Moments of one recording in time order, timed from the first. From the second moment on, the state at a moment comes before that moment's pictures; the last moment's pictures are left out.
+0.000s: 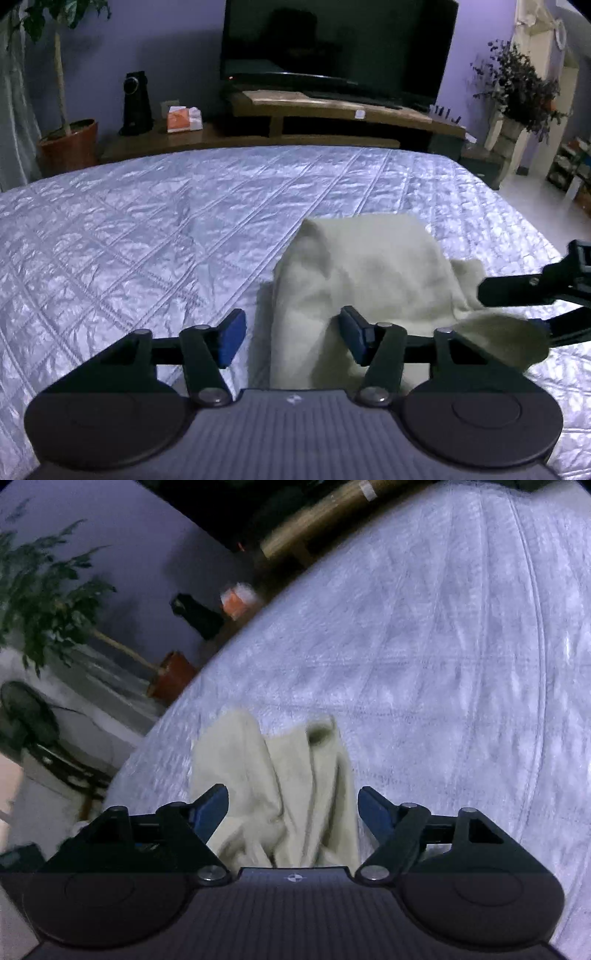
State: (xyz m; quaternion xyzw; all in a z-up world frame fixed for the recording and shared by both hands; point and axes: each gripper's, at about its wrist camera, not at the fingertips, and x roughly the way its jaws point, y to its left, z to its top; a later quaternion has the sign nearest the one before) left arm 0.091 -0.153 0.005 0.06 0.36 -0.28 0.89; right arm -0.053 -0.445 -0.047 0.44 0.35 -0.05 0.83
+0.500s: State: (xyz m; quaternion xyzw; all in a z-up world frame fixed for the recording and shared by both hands) left arm 0.081 -0.121 -0.010 0.02 0.39 -0.30 0.87; right arm -0.006 -0.425 -0.053 0.32 0.42 0.10 0.84
